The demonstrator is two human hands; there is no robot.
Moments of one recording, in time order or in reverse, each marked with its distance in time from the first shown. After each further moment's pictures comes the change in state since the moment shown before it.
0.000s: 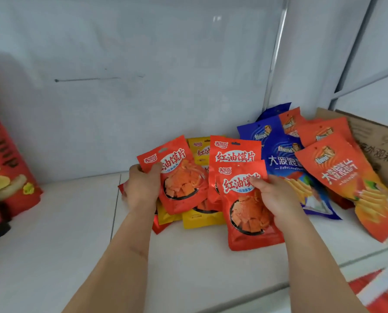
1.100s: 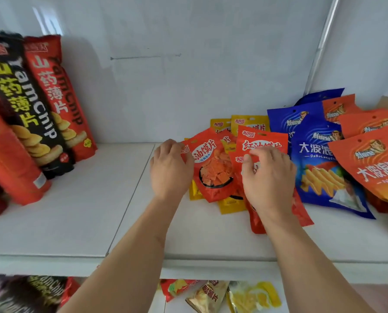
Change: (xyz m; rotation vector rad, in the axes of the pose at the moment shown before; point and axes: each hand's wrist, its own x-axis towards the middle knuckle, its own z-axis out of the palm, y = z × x) left_hand -0.091 -0.003 -0.010 0.501 0.235 0.514; right_hand -0.032 0.005 0.025 -0.433 0.334 -0.855
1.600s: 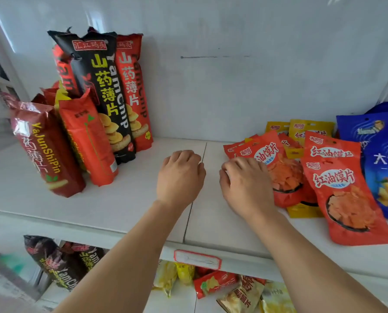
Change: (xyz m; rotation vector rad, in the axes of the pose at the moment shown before) left_hand -0.009 -0.114 -0.080 0.302 0.115 0.327; right_hand -0.043 -0.140 0.056 0.017 -0.161 -0.432
